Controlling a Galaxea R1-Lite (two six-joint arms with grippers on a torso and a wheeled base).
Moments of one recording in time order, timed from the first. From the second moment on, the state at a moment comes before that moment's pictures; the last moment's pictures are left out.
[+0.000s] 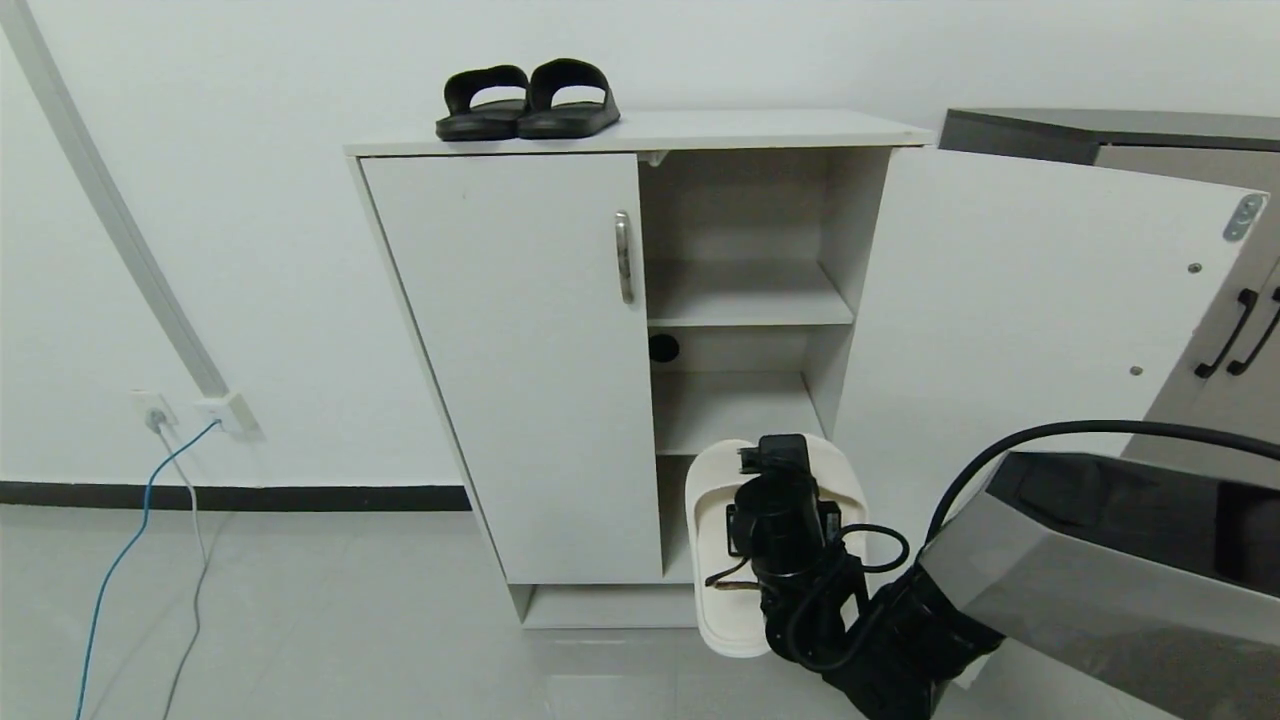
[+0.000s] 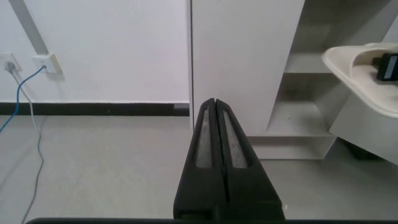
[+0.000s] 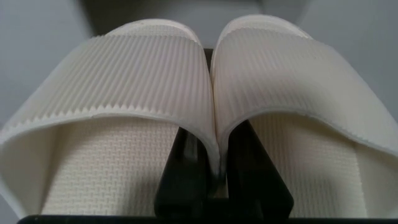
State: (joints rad) left arm 0.00 0.00 0.00 0.00 0.05 0.00; right arm 0.82 2.30 -1.03 -0.99 -0.83 0.19
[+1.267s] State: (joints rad) left arm 0.00 0.00 0.00 0.01 0.04 0.00; right arm 0.78 2.39 -1.06 -1.00 -0.77 0.19
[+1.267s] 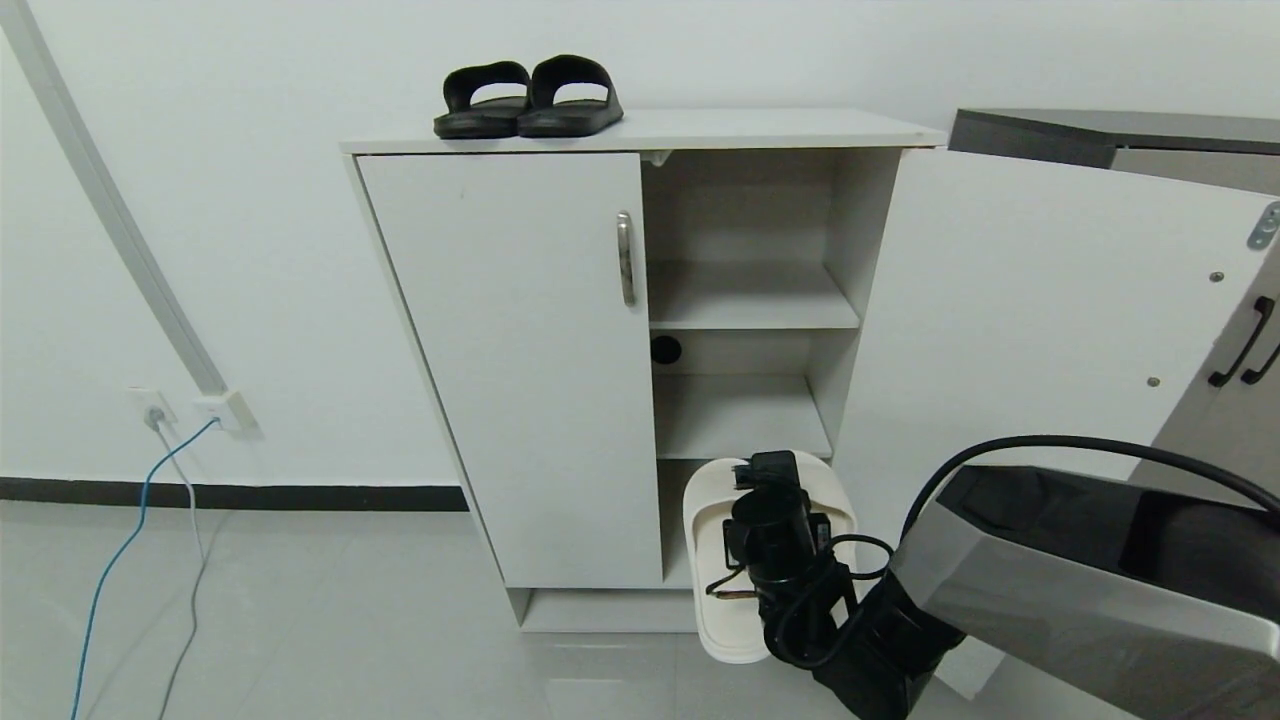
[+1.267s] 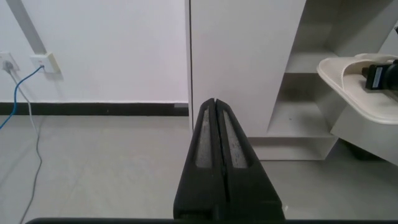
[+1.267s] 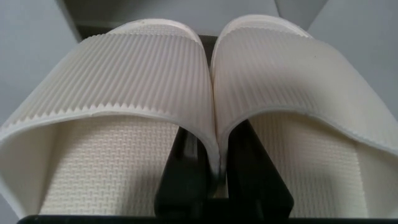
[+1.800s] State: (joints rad) left arm 0.00 0.00 0.00 0.01 0.04 0.01; right arm 0.78 2.40 -1.07 -1.00 -0.77 0.19
